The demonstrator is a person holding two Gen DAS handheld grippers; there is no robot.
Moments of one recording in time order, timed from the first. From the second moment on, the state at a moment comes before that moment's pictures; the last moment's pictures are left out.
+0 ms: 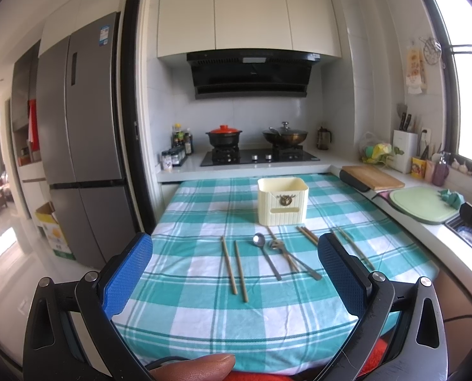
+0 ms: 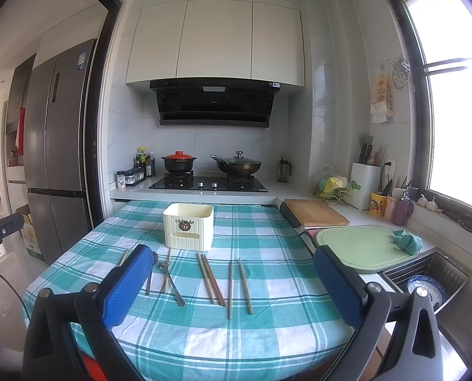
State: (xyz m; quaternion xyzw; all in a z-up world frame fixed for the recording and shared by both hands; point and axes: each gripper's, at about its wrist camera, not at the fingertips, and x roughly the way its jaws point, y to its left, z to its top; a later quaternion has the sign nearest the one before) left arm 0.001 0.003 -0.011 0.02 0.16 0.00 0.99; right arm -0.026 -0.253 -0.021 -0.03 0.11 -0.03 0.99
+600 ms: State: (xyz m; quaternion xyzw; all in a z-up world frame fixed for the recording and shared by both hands) left arm 0.004 0.003 -0.013 0.02 0.16 0.00 0.99; right arm -0.021 -0.256 -0.024 -0.03 0.11 -0.03 0.99
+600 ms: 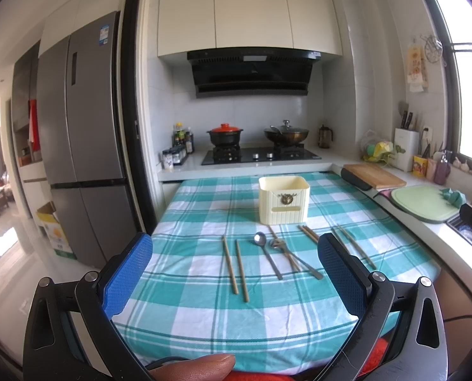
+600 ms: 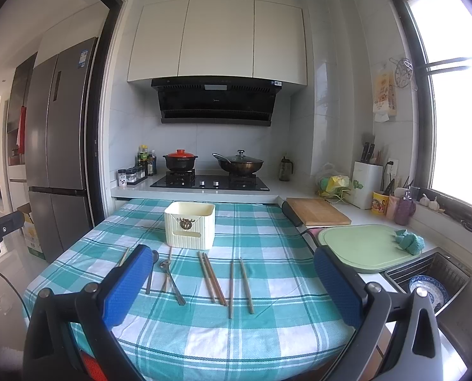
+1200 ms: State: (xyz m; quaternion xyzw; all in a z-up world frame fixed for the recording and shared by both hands) left arm 0.011 0.003 -0.019 0.02 0.17 -0.01 0.99; right arm -0.020 -0.257 -0.026 -0.03 0.11 -0.03 0.99
